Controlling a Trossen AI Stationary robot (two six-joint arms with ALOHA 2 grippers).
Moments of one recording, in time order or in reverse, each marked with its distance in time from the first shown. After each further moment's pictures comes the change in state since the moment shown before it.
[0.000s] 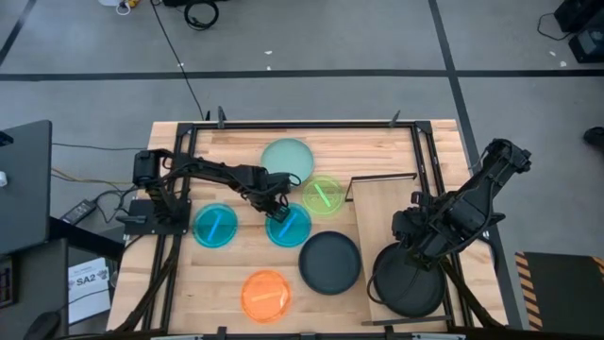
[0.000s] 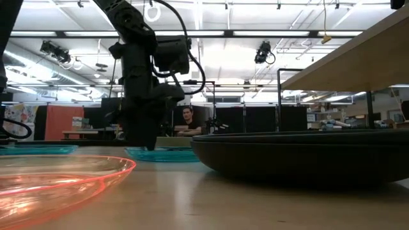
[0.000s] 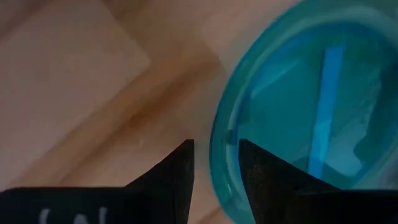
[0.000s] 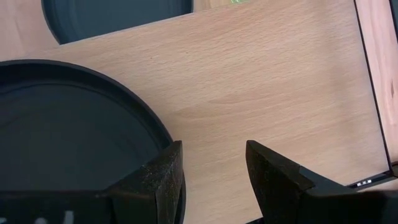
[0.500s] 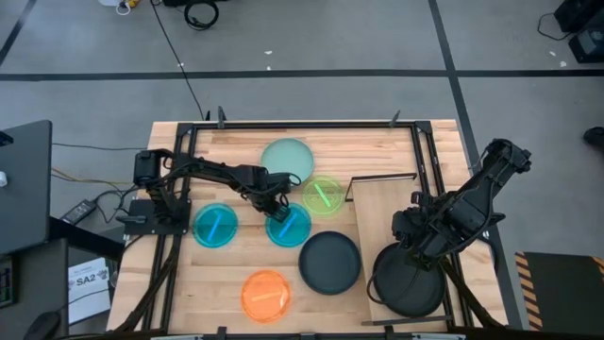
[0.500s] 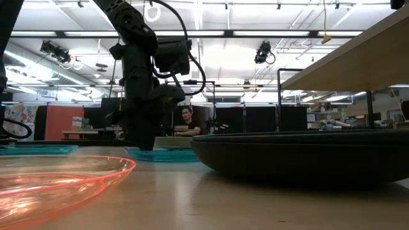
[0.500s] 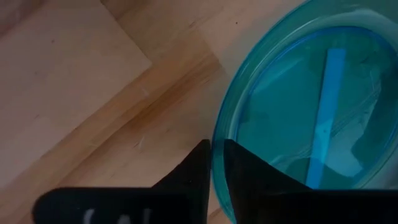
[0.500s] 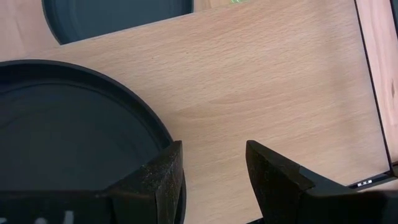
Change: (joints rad) left arm 0.001 0.005 0.000 0.005 0.002 0.000; right arm 0.000 0.000 0.000 0.001 -0.001 0.000
